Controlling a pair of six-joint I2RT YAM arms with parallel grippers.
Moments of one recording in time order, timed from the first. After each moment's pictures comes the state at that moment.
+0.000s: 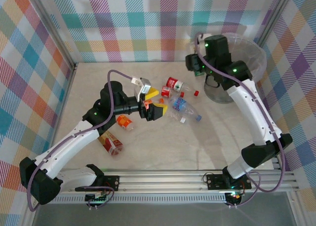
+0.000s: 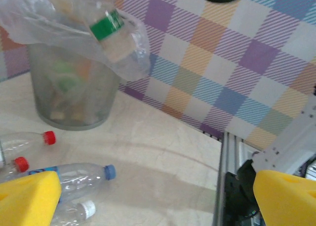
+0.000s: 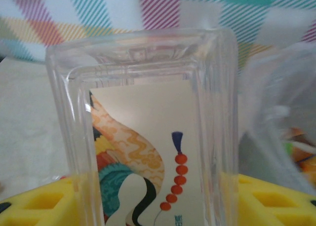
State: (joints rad) left arm -0.64 1.14 1.05 -0.08 0.63 -0.20; right arm 0.44 1.56 1.95 -0.91 0.18 0.12
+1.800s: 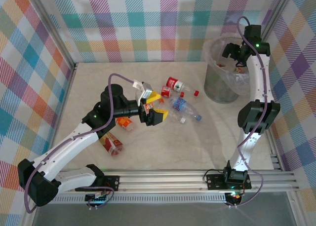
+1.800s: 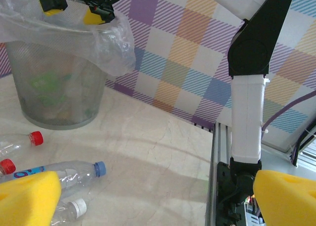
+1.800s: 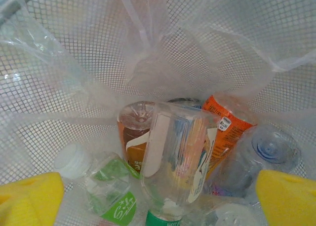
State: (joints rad) left arm -0.67 1.11 1.02 -0.09 0.64 -0.15; right arm -0.09 2.05 2.28 -1.08 0.03 0.32
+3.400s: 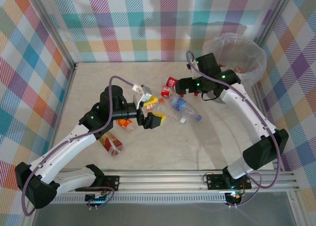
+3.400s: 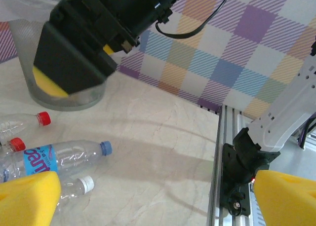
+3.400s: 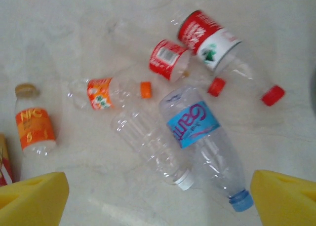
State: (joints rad) left arm -0.67 1.08 1.04 -0.24 0.61 -0.07; right arm 0.47 1.53 1.63 -0.98 -0.12 0.20
